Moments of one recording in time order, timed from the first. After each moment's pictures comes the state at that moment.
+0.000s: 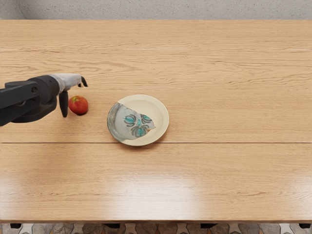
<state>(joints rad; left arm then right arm) -1.17 0.57 -0.10 -1.27 1.30 -0.17 0.61 -0.03 0.00 -0.14 0.24 0.07 0.08 -0.05</state>
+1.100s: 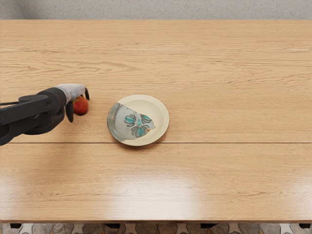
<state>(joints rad) -1.12 0.50 -0.04 -1.20 1.31 -0.08 0.61 -0.03 0.00 -0.14 0.24 0.07 0.08 -0.05</state>
